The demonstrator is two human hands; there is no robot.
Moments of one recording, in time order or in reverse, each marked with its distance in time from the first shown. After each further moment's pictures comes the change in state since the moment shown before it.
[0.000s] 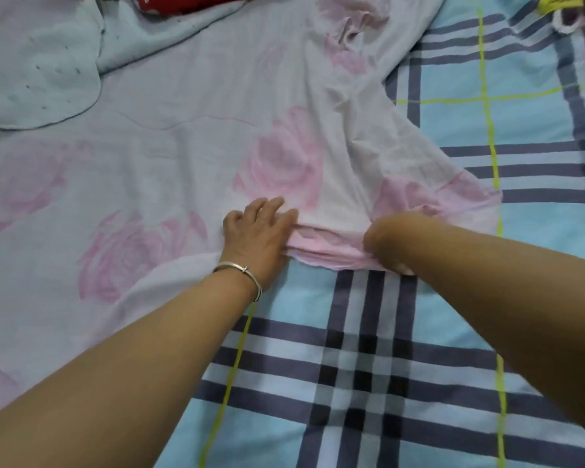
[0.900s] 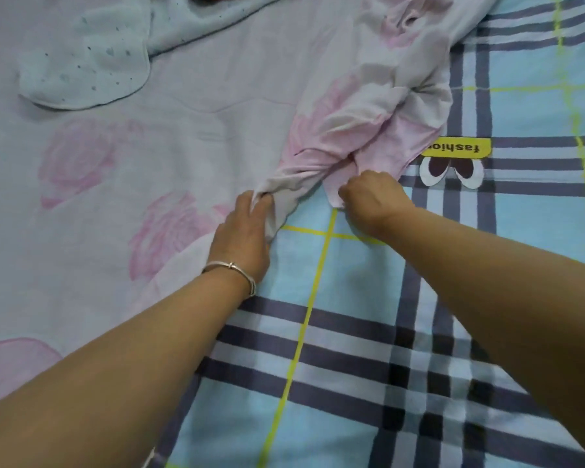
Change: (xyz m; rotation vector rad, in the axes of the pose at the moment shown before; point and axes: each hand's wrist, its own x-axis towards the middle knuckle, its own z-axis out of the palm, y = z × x) left_hand -0.032 -0.092 0.020 -0.206 0.133 -0.216; right_hand 0.042 -0.093 -0.022 0.040 0.611 -0.177
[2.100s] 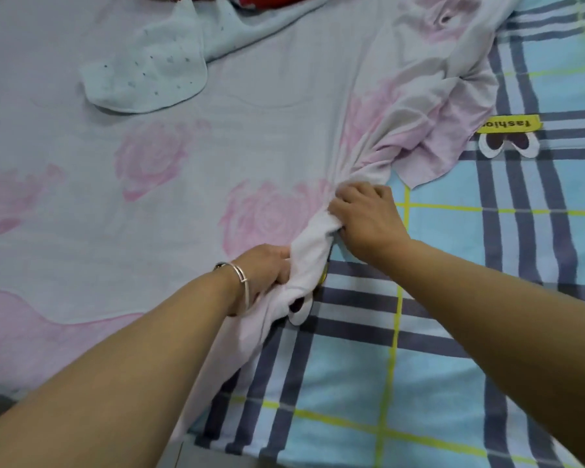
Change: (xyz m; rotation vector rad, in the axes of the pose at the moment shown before) left_hand -0.070 -0.106 -0.054 -0.844 -0.636 -0.373; right_hand -0.032 -0.147 0.005 0.199 0.322 -0.024
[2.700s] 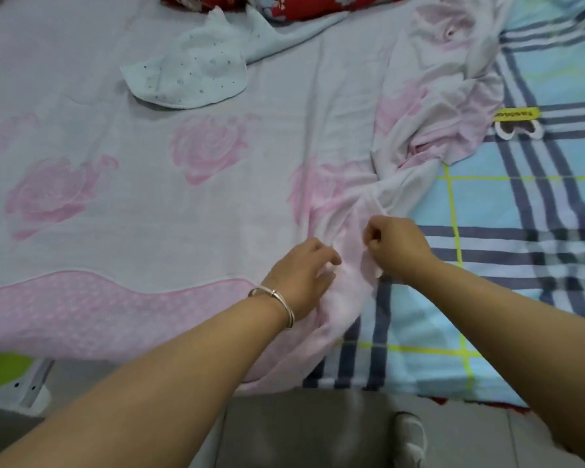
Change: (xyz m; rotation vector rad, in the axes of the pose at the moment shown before) left_hand -0.070 -0.100 -0.070 0.671 0.124 0.749; right_hand -0.050 -0.158 -0.022 0.366 -0.141 0.583
